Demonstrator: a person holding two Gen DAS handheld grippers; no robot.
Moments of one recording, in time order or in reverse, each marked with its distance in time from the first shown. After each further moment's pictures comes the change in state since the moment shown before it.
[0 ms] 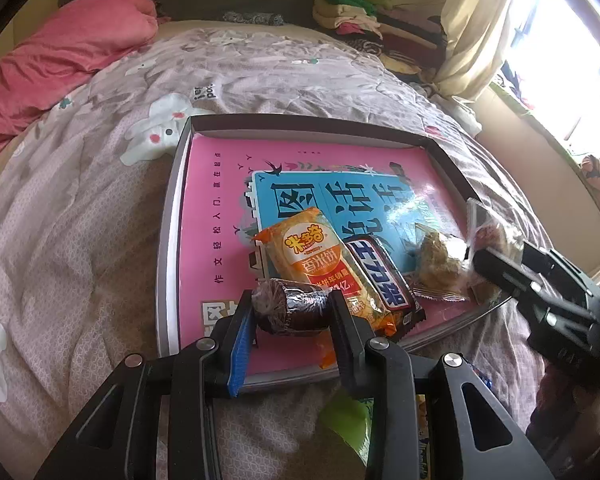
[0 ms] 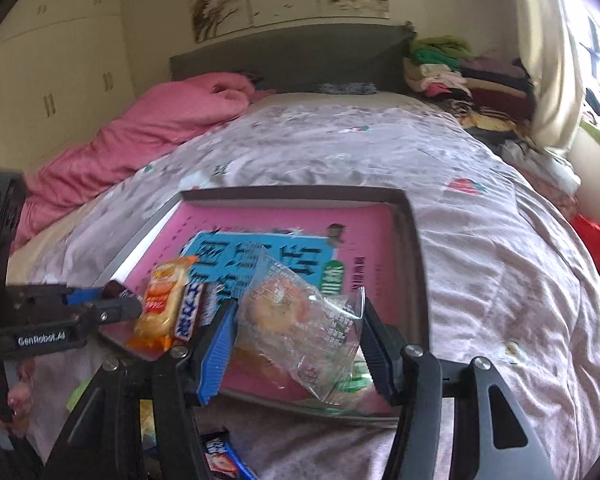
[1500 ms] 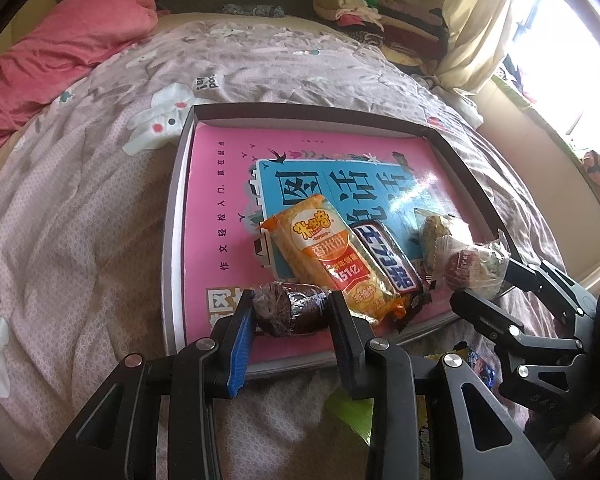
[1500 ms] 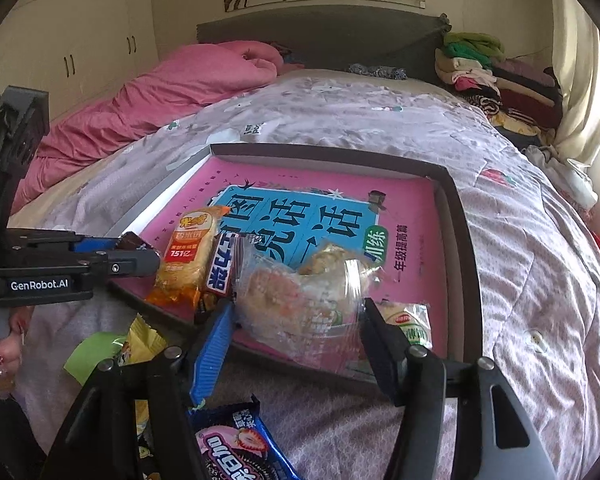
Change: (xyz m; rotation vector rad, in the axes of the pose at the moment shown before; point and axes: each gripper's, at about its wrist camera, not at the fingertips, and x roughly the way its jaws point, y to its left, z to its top) left arm 0.002 0.002 -0.003 0.006 0.034 0.006; right arm 0.010 0.022 -0.018 -0.090 0.090 0.034
